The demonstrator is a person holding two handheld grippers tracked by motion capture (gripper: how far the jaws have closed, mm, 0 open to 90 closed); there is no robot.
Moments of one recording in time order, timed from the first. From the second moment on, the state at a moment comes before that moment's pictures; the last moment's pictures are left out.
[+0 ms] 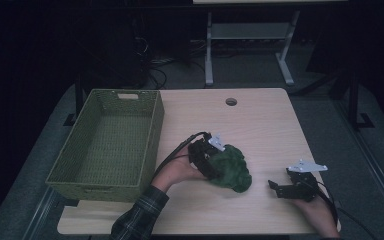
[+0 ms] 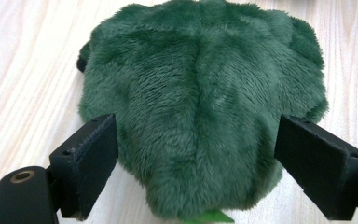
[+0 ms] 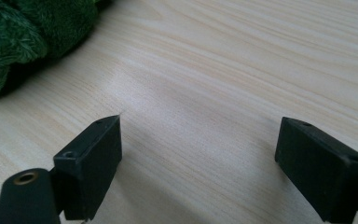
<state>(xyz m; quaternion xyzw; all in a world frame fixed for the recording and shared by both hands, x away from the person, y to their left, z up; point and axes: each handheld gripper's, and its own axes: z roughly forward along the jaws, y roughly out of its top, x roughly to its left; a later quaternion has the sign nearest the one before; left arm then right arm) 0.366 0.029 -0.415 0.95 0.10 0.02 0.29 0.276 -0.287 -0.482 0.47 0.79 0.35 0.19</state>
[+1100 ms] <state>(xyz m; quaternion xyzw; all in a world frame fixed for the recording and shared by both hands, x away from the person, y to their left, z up) 0.367 0.007 -0.449 0.97 0.09 0.01 0.22 0.276 -0.287 -0.482 0.47 0.79 0.35 0.19</state>
